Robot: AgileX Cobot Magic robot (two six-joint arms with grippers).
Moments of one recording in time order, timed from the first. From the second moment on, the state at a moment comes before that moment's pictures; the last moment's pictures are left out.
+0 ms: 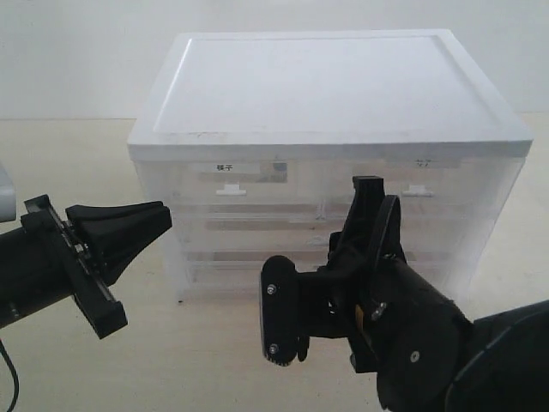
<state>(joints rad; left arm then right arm) -0.24 1.53 -0.22 0.65 -1.21 -0.29 1.13 1.61 -0.59 -1.74 0.79 0.92</state>
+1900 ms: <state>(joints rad) -0.24 1.53 -0.22 0.65 -1.21 -0.28 1.14 1.52 -0.65 -1.31 0.61 0.52</state>
